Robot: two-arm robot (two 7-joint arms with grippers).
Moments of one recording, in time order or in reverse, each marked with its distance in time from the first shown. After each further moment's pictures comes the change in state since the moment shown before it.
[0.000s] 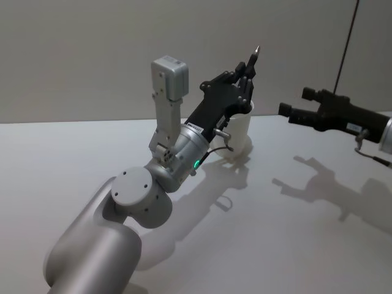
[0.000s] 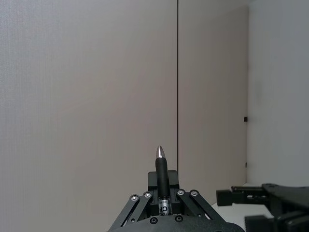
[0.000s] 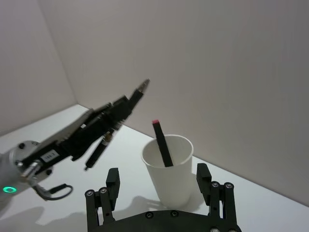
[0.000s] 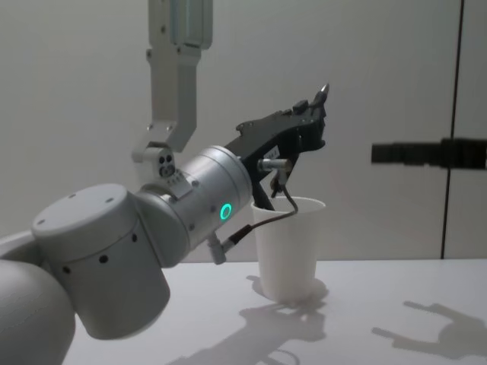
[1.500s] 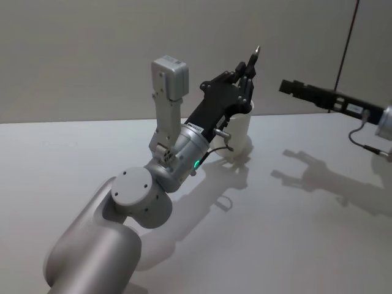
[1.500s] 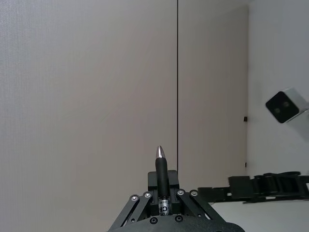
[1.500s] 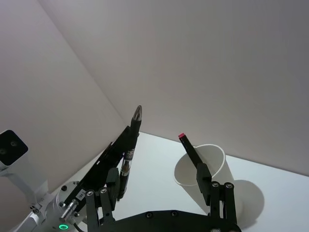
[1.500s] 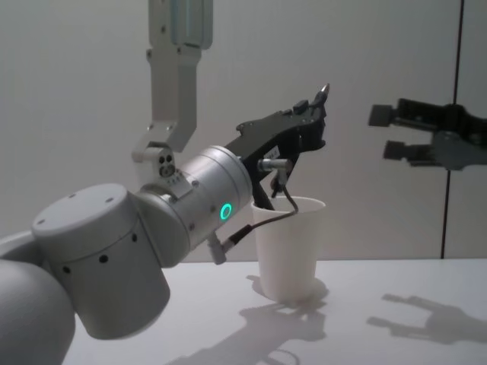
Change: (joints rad) left arm 0.000 0.000 0.000 0.000 0.000 0.001 -0.001; right arm 0.182 0.007 -0.037 0.300 0.289 0.144 0.134
